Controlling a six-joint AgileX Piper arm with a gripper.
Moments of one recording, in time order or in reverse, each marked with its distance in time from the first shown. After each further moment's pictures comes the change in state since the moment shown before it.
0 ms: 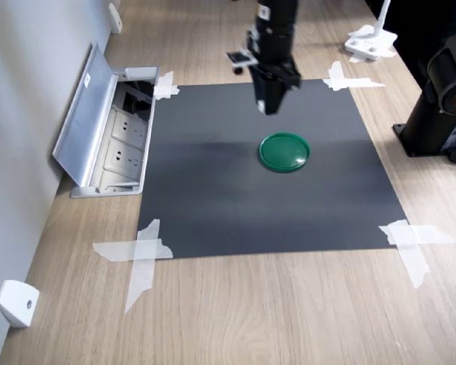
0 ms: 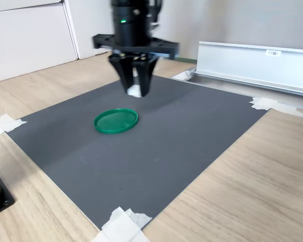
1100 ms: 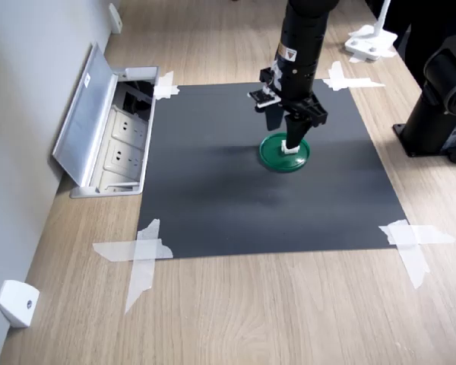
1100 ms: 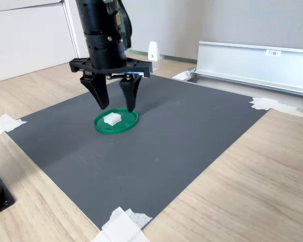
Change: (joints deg) arm 6.0 0.1 6.8 -2.1 -11.1 1.4
